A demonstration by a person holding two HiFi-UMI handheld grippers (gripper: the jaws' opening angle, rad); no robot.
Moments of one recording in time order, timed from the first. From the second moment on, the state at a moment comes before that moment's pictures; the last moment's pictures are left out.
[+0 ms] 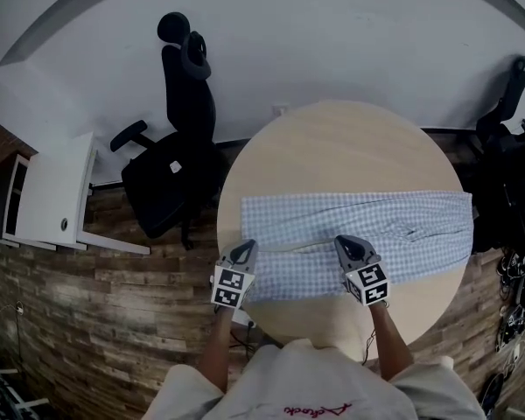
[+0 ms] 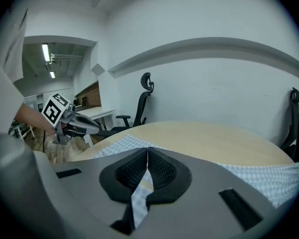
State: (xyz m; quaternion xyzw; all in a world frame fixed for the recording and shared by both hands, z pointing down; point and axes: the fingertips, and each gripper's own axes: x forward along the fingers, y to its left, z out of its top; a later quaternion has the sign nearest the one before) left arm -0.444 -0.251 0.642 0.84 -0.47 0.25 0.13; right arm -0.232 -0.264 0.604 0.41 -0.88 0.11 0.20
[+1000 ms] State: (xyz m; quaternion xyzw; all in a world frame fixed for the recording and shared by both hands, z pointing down) left arm -0.487 -0.405 0.750 0.82 -0.14 0.56 0.00; right arm -0.249 -0.425 0.749 0.08 -0.80 -0.07 0.59
